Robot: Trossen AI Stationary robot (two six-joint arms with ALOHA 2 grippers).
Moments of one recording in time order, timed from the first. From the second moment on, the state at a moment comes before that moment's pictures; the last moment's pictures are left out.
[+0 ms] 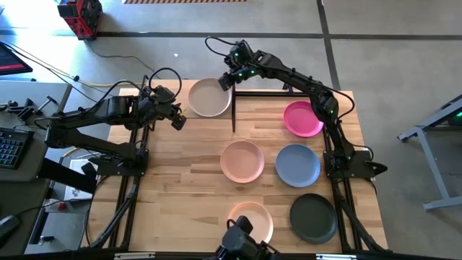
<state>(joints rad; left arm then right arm) 0.14 1.06 1.25 -1.04 -0.68 -0.43 -0.59 2.21 2.21 -0.74 -0.24 0.25</state>
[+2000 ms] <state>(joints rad) 0.14 1.06 1.25 -1.04 -0.68 -0.36 0.20 2.15 1.85 -1.26 -0.29 0.34</state>
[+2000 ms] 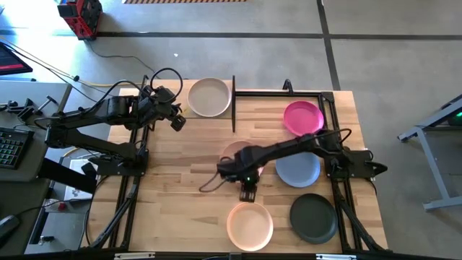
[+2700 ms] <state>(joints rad) 0.14 1.07 1.25 -1.04 -0.53 -0.36 0.33 2.15 1.64 -1.01 -0.22 0.54</state>
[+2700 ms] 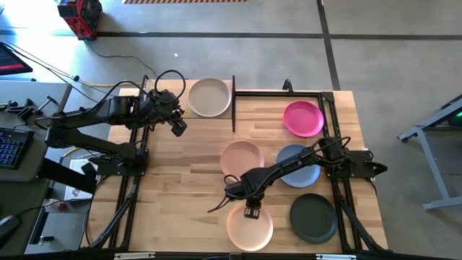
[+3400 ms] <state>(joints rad) 0.14 1.09 1.25 -1.05 -0.53 -0.36 0.34 2.18 1.64 -0.95 -0.18 0.56</state>
